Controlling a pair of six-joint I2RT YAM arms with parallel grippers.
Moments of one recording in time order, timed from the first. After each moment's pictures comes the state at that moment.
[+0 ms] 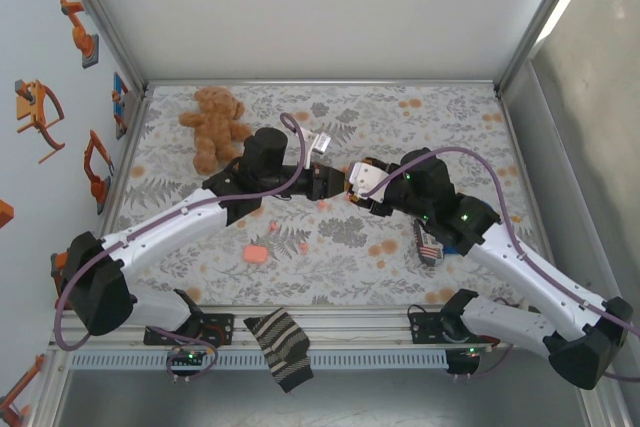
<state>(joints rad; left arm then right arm) -0.84 1.36 1.05 -0.07 0.58 -0.61 0.74 0.99 0.95 -0.43 -0.12 -0.67</state>
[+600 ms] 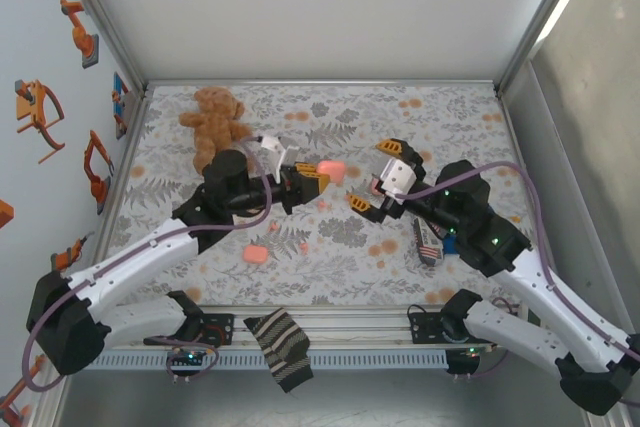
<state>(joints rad) -0.79 1.09 0.76 0.22 0.49 -0.32 0.72 0.77 0.88 -0.27 -0.22 -0.45</state>
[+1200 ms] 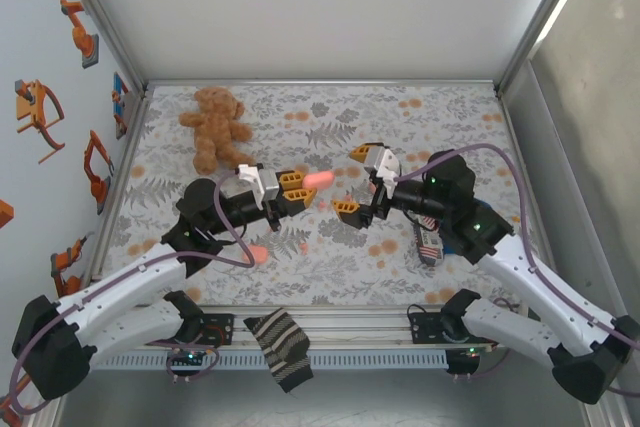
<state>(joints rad) -0.79 0.94 0.57 0.50 0.55 0.01 0.70 0.91 0.91 -0.16 -0.54 -0.22</state>
